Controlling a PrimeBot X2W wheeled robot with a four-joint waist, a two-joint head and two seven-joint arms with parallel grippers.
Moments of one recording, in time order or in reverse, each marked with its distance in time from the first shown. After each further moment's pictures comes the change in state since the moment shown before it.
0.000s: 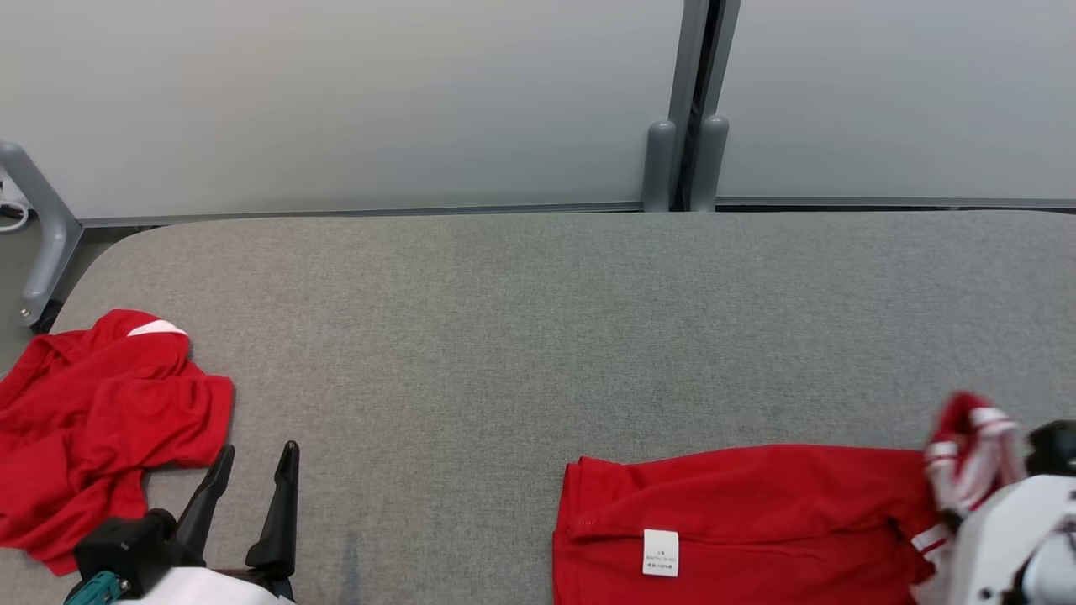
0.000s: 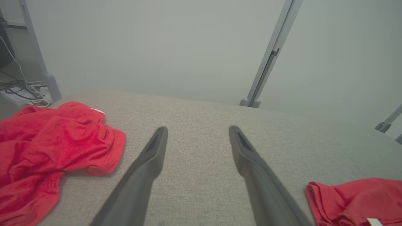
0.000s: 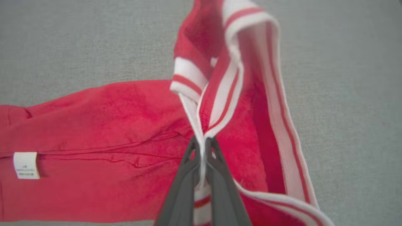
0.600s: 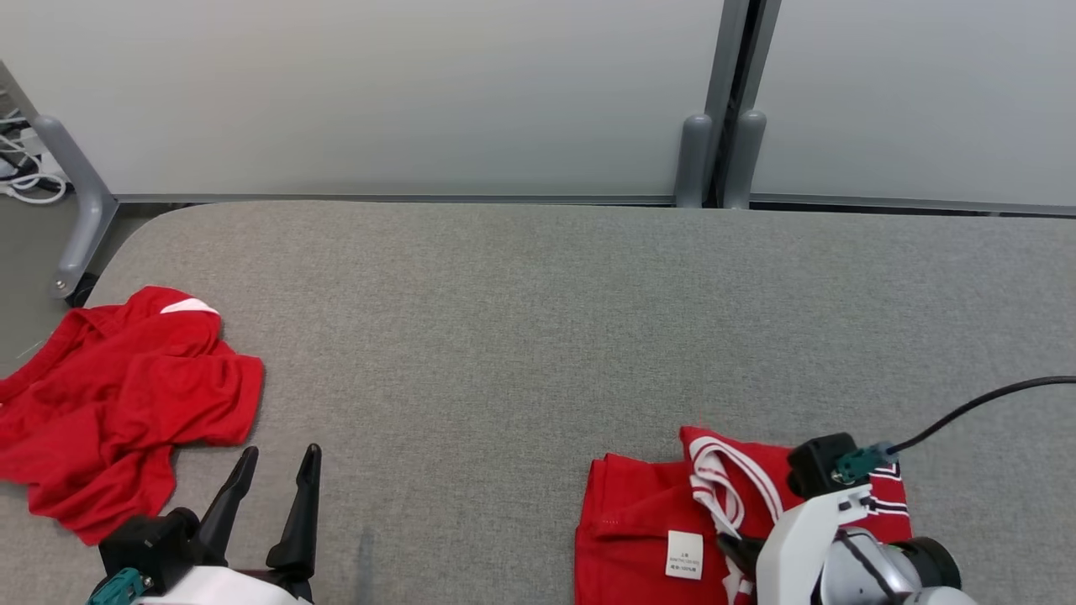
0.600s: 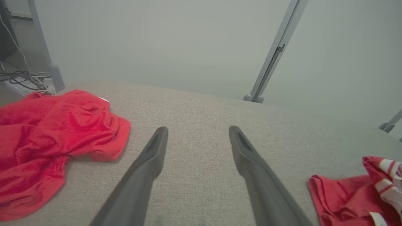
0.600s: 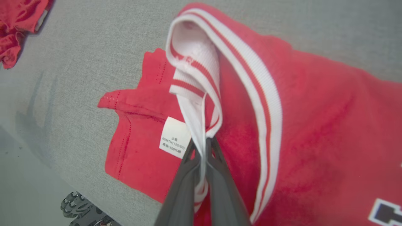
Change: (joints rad) left arm -0.020 -0.015 -0.034 0.032 -0.006 -0.018 -0.008; right arm -0.042 0.012 0.453 0.105 0.182 0.000 -0.105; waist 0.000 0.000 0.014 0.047
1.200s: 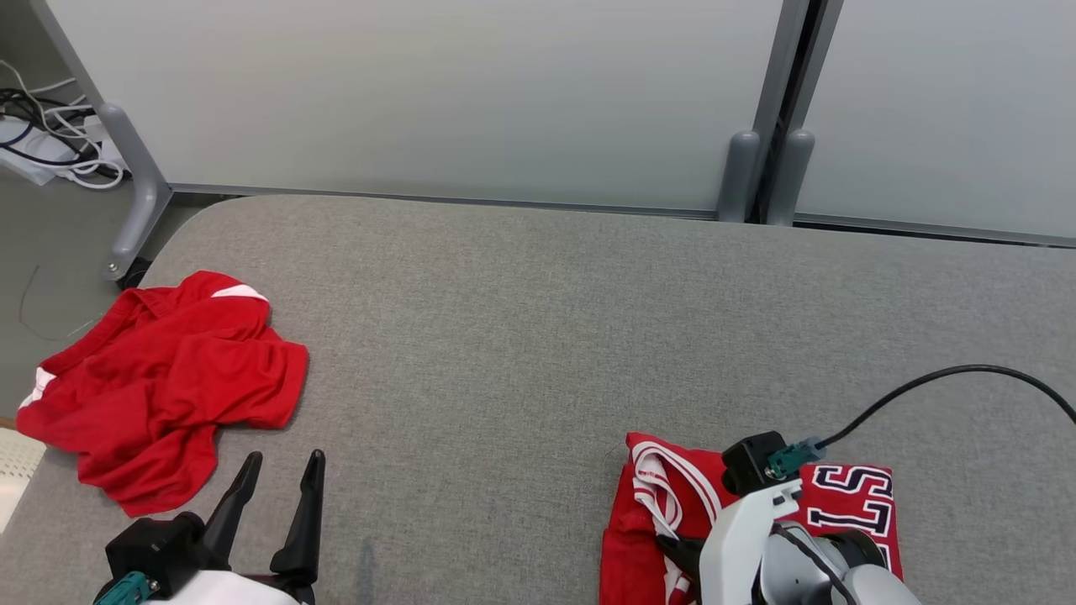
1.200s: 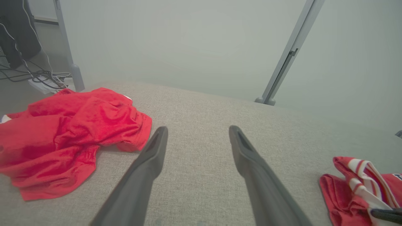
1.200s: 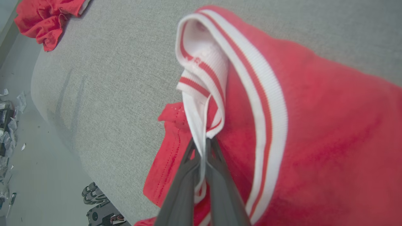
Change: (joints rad) left arm -0.002 0.003 -0.013 0.018 0.003 -0.001 -0.013; right arm -0.128 0.000 0.183 0.229 0.128 0.000 -0.140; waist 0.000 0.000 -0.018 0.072
